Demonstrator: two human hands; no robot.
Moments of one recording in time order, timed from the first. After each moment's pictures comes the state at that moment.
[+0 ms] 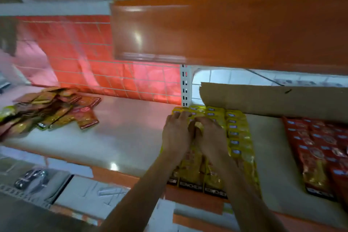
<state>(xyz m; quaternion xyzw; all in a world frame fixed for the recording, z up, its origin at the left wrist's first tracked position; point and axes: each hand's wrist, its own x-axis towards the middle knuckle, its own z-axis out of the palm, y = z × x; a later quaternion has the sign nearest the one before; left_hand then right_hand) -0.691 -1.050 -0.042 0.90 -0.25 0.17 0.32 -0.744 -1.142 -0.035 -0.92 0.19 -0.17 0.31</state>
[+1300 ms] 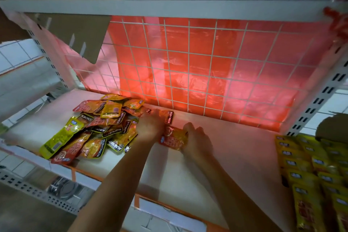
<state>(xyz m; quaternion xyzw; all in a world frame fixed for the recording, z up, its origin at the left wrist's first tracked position) -0.388 -0.763 -0.074 0.98 -0.06 0.01 0.18 -0.512 -0.884 -0.054 -0.96 0.15 0.00 0.25</state>
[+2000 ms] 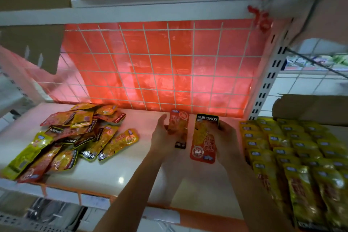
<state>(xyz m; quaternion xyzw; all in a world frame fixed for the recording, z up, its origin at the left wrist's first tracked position) -0.495 -0.847 -0.059 0.82 -0.09 -0.13 0.55 -0.584 -0.987 -0.049 -0.54 0.28 -0.22 0.76</state>
